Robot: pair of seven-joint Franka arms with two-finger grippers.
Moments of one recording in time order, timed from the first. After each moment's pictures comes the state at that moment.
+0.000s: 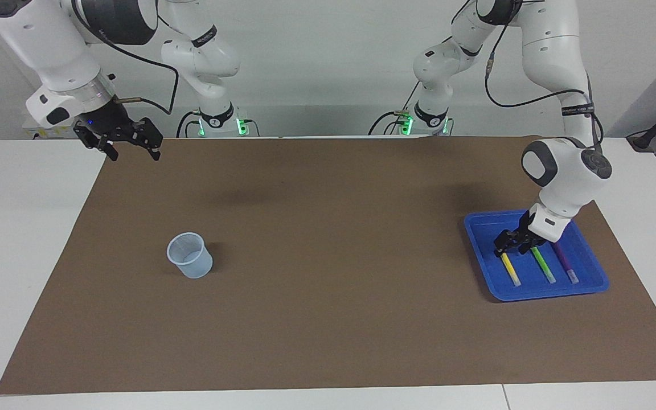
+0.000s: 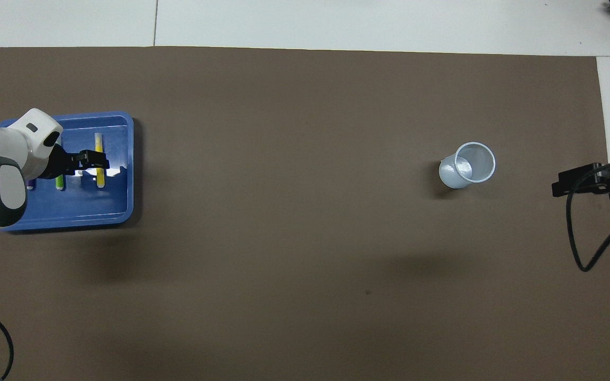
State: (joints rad) left arm 0.44 0.33 -0.36 -1.96 -0.04 2.37 0.04; right arm -0.17 -0.06 0.09 -1.70 0.05 1.59 -0.01
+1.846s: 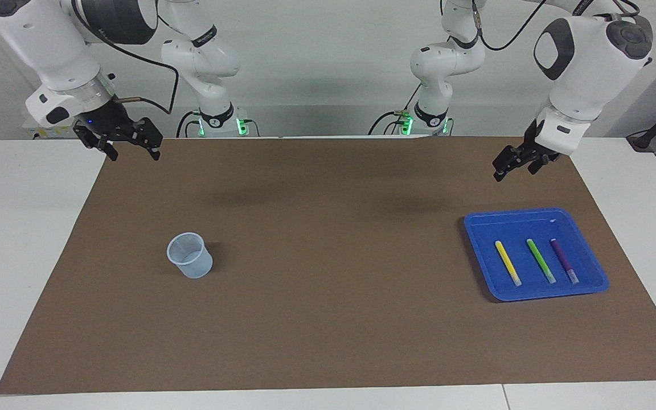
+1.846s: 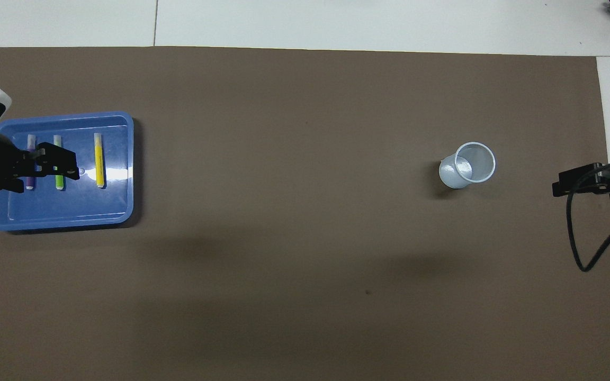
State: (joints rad) left arm 0.15 -0.01 -0.20 -1.70 -0.04 1.64 -0.21; right arm -0.17 -0.06 0.09 -1.70 0.05 1.59 -0.01
